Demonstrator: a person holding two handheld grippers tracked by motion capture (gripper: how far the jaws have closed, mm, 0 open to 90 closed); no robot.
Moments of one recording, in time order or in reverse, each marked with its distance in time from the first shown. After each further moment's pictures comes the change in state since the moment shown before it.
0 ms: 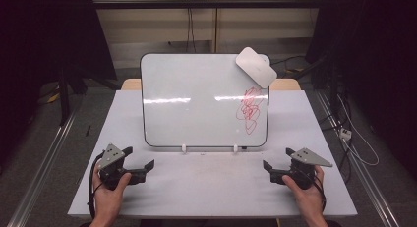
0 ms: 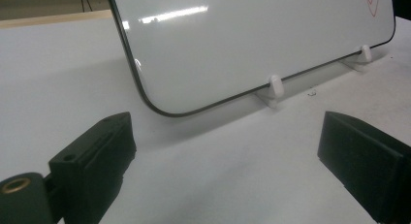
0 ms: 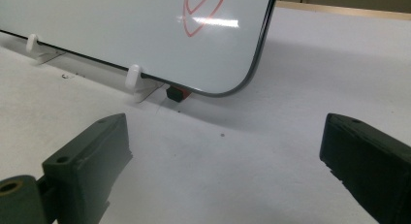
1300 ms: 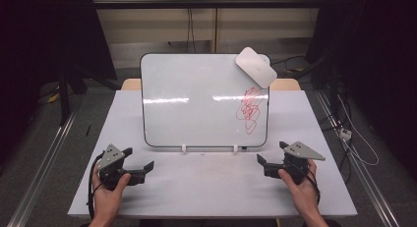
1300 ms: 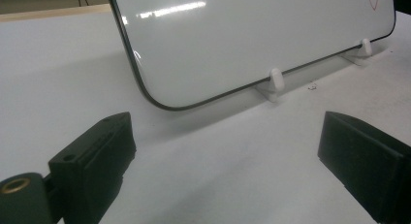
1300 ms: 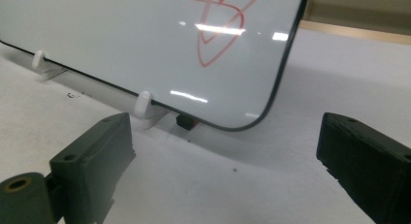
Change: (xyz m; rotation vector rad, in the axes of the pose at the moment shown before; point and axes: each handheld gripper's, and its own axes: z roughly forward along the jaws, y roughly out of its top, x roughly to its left) left arm 0.002 -0.002 0.000 0.009 -0.004 -0.001; right arm 0.011 0.019 0.013 -0.019 0.009 -0.039
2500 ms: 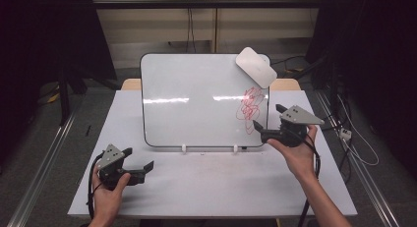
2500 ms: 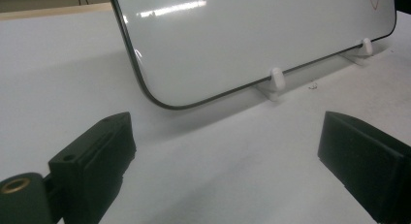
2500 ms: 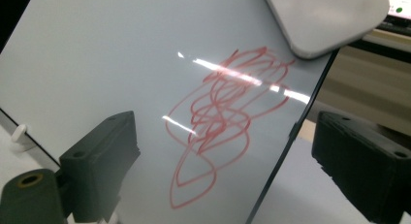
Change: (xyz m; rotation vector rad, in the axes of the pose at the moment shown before) left arm 0.000 0.000 0.001 0.005 -0.004 -0.001; right arm -0.012 0.097 0.018 -0.134 -0.001 -0.193
